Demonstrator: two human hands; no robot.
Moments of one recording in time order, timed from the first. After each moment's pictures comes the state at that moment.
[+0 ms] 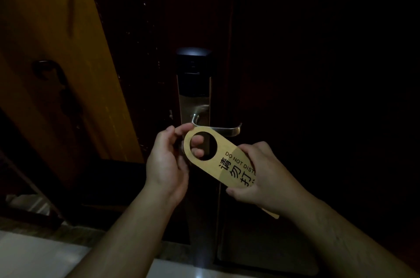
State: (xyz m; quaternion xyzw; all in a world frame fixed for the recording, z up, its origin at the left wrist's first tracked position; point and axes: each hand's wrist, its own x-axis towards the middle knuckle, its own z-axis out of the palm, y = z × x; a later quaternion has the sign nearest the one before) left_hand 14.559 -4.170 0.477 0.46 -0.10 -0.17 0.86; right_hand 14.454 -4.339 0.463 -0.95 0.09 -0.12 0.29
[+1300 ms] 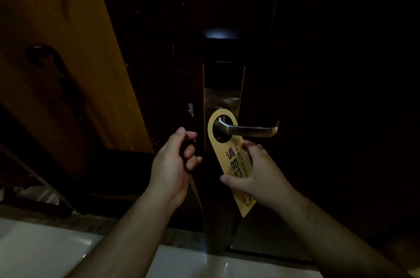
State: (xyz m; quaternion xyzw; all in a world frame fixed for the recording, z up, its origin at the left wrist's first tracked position) left_hand 14.622 -4.139 0.441 0.56 -0.06 -0.17 0.81; right_hand 14.540 -4.304 0.413 -0.90 0.18 -0.11 0.39
